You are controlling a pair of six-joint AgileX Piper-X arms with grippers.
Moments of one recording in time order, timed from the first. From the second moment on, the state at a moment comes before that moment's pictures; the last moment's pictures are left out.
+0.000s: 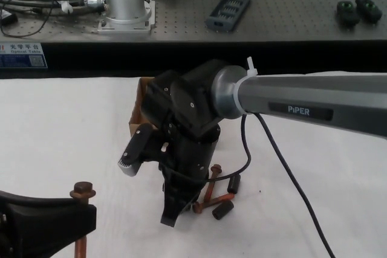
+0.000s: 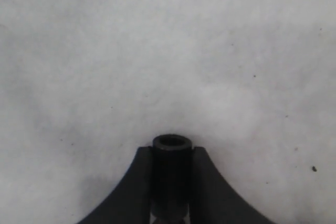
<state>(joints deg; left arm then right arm) -28.3 25.2 -29.2 13.6 27.0 -12.6 51.4 122.9 -91.3 55.2 -3.3 -24.9</state>
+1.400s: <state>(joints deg) -28.3 58.0 -29.2 -43.8 50.5 -14.9 65.4 50.3 -22.2 -8.7 -12.3 11.2</state>
